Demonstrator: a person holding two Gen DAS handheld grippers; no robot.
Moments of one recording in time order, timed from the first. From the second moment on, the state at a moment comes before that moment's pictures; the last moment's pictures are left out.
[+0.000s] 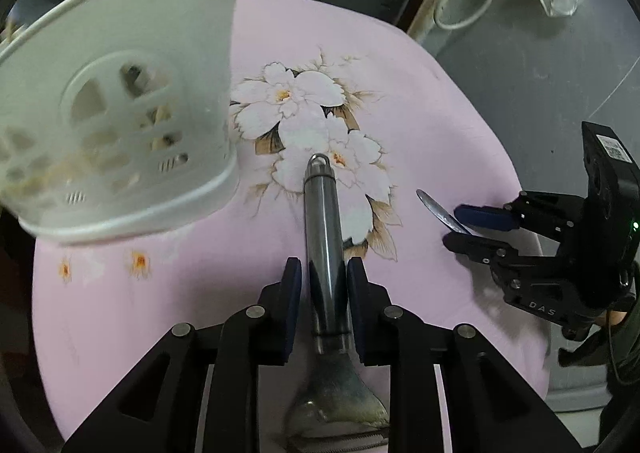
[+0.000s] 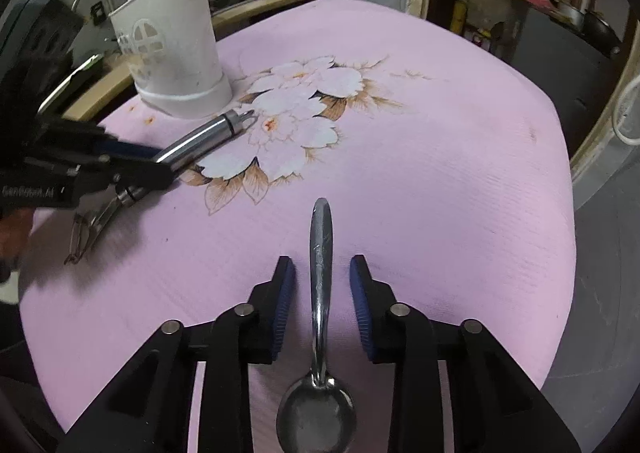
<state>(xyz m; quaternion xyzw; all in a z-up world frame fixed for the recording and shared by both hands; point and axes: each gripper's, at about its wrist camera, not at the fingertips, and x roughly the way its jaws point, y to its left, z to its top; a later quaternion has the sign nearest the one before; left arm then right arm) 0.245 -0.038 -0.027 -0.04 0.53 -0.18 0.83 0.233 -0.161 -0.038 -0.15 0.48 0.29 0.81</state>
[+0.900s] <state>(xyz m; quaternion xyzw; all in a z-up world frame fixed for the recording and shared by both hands) 0.202 -0.024 -0.017 -0.06 0.43 -0.18 0.88 0.185 -0.161 -0.021 -0.13 0.37 0.27 0.88</state>
